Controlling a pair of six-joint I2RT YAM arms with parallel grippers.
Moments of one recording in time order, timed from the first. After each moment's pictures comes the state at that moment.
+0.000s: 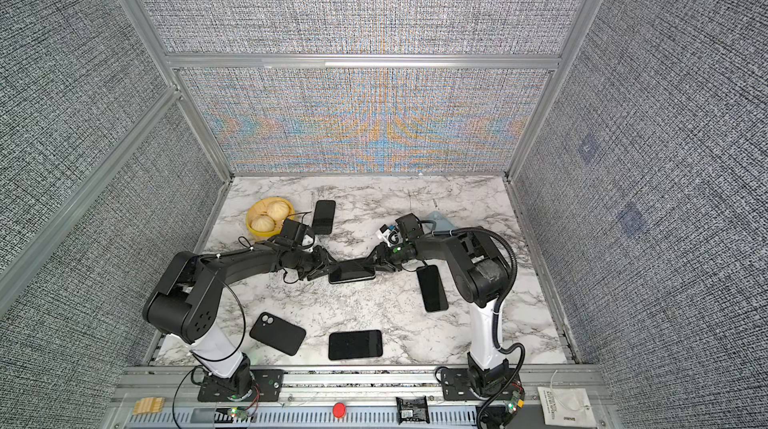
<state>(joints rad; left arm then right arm) -0.39 1.70 0.85 -0.24 0.52 -0.79 0.43 2.02 1.10 -0.12 -0.87 0.56</state>
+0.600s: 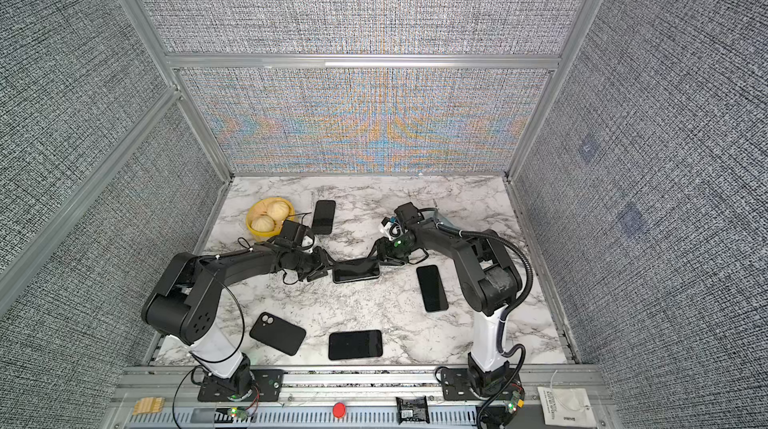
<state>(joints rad) -0.39 1.69 0.84 -0.24 0.52 -0.79 0.45 1.92 1.23 -0.49 -0.65 0.36</state>
